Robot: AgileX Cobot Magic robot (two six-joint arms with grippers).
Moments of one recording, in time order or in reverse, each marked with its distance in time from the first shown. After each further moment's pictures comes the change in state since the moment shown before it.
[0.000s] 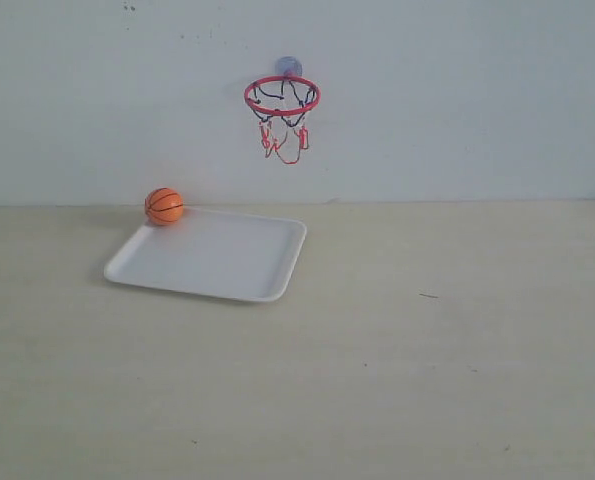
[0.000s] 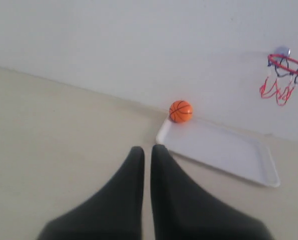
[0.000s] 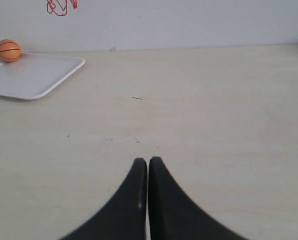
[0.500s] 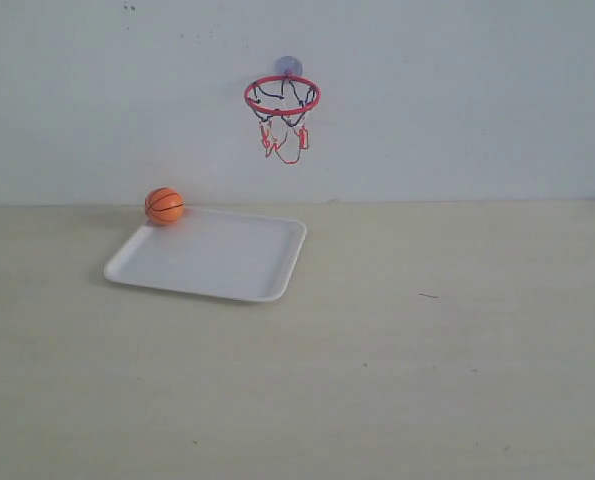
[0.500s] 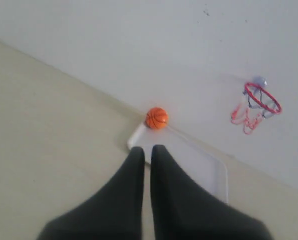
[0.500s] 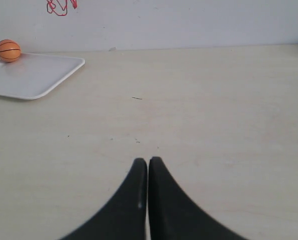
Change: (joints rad) left arm -0.001 0.033 -0.229 -0.066 0.243 -0.161; right arm 0.000 0.000 0.000 0.000 0.000 0.000
